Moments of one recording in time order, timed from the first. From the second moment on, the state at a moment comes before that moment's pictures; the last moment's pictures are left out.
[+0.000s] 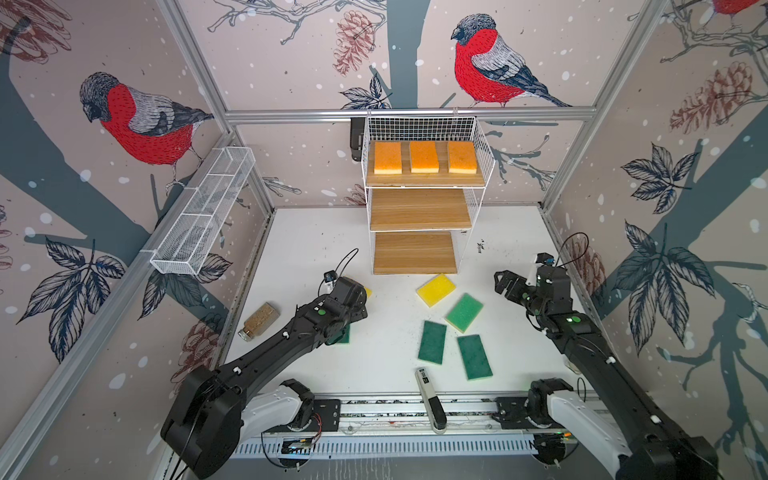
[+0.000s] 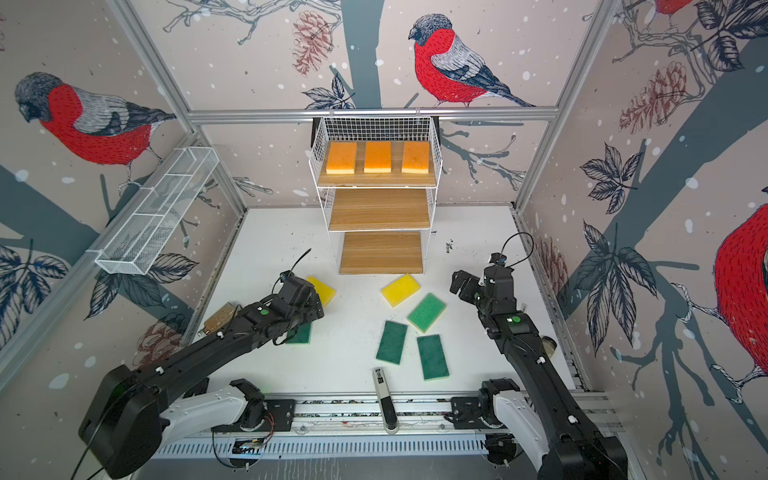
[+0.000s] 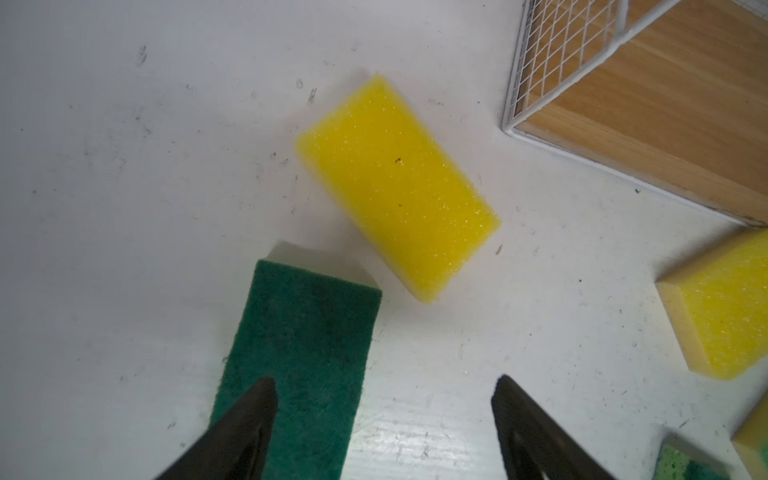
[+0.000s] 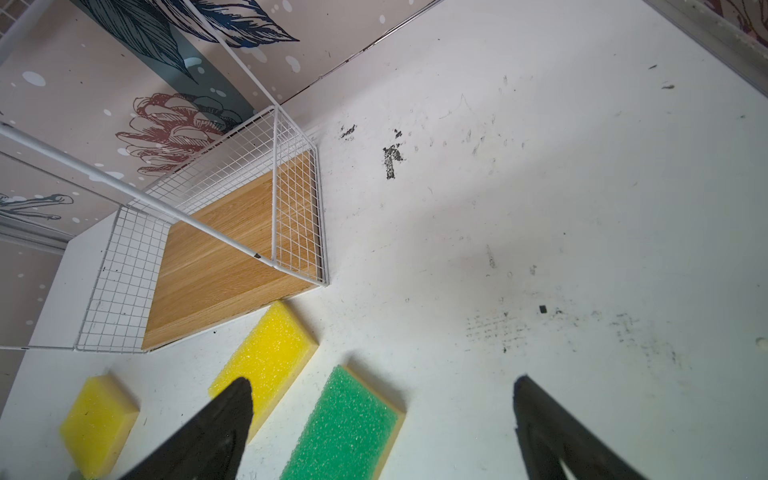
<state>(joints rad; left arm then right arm) -0.57 1.16 0.64 -0.49 -0.28 -0.81 0.16 0.88 0.57 -0.29 -0.04 0.47</state>
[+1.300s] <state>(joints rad) -0.59 0.95 0.37 -0.48 -0.39 -1.06 0.17 0.84 0.53 -0.29 -0.16 0.50</state>
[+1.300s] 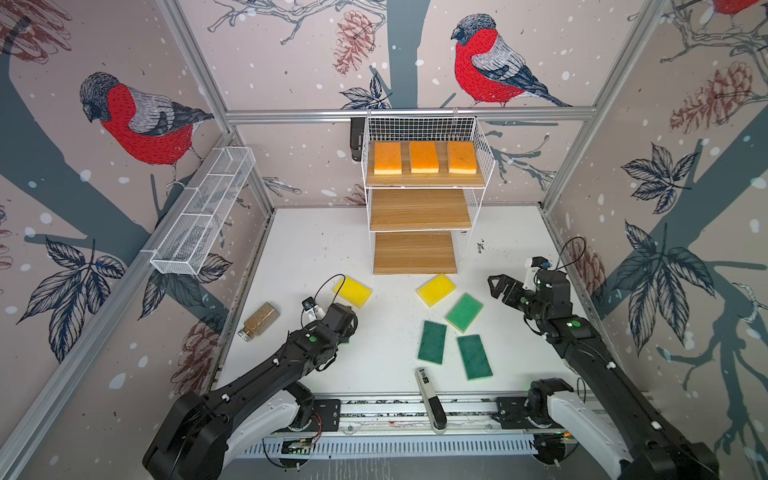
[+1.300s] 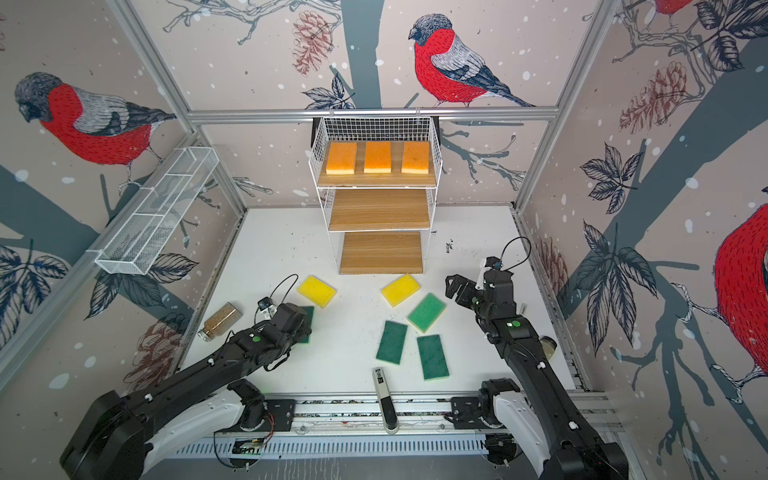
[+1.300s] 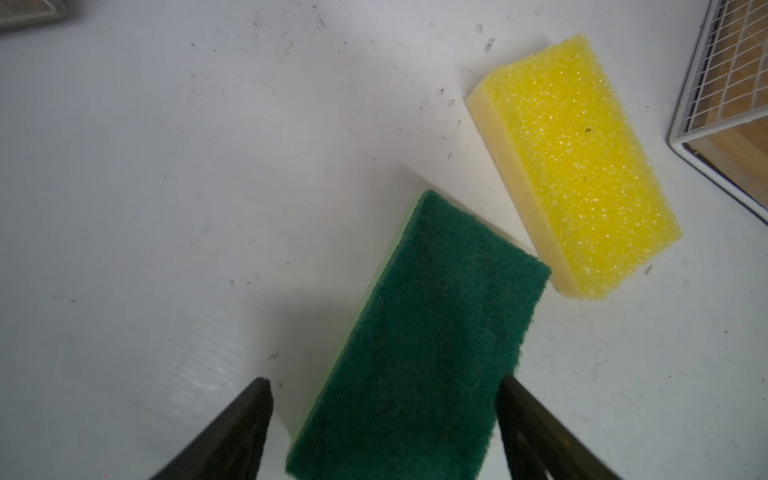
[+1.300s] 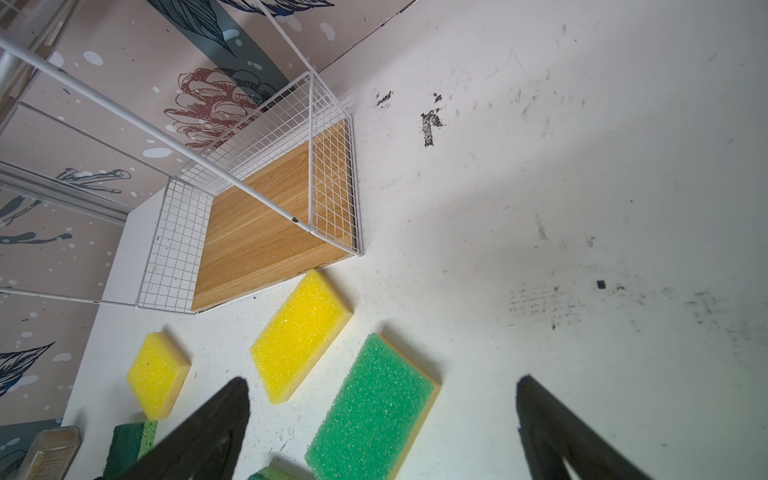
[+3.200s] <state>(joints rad) -0.68 1.17 0.39 -0.39 -0.40 -0.85 0.19 0.80 0.48 -0.28 -0.17 0.50</state>
